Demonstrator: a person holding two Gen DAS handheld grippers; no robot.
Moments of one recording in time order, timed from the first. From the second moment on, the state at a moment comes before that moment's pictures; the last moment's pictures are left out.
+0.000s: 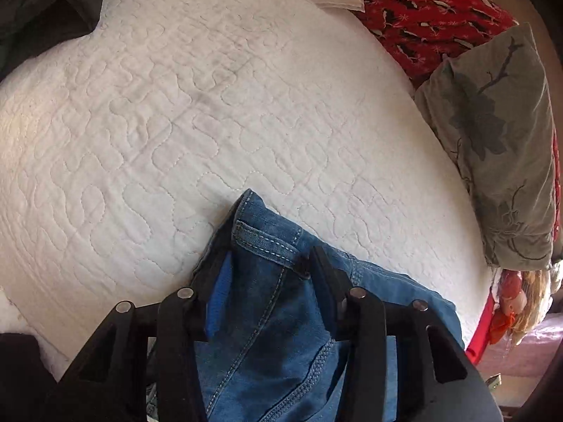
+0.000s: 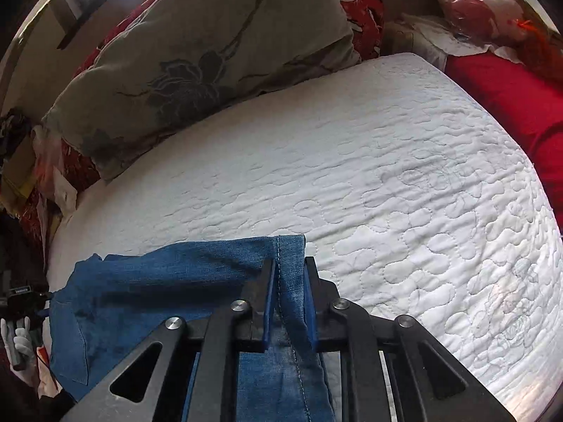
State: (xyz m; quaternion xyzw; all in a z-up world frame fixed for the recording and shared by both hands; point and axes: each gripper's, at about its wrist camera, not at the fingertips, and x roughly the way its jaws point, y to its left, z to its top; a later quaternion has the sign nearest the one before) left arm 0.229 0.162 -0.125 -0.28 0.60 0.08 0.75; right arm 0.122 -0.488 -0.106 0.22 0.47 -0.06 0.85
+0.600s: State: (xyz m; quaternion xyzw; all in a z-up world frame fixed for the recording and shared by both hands) left arm 0.172 0.154 -0.076 -0.33 0.57 0.02 0.75; right arm 0.120 -0.430 -0.060 0.23 0.46 0.04 0.86
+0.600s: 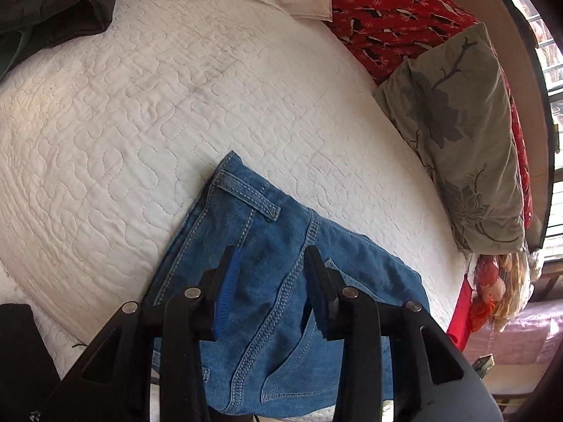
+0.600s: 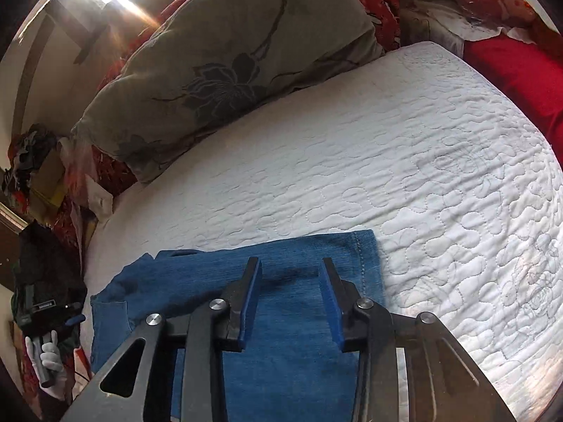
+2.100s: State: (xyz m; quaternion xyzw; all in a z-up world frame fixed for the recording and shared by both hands) left arm 0.201 0.172 -0.079 -0.28 0.57 0.02 0.77; right arm 0.234 -0.244 -0.071 0.07 0.51 0.16 0.84
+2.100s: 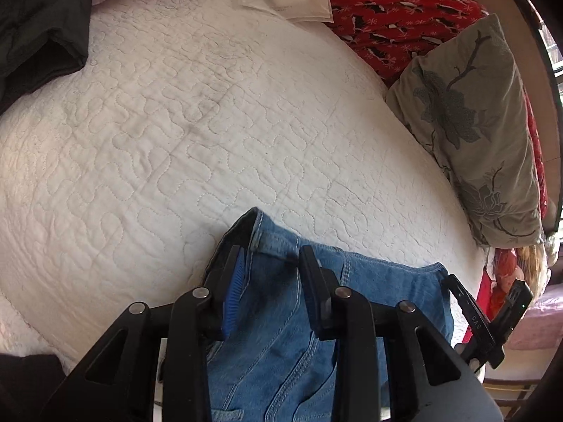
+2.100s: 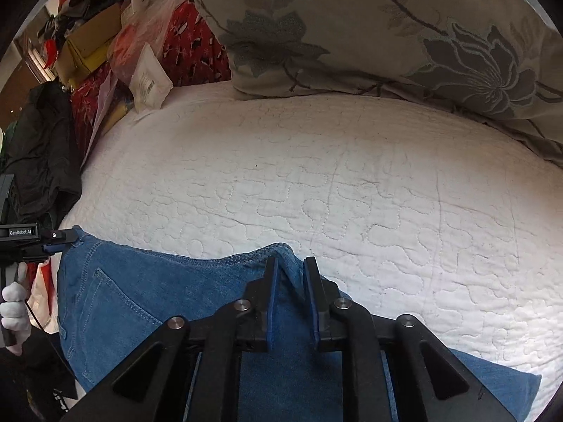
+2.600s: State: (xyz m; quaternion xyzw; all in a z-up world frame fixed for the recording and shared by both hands) left arm 0.058 0.132 -0.116 -0.40 0.58 -0.04 0.71; right arm -0.044 -0.467 -0.084 0.31 0.50 -0.03 0.81
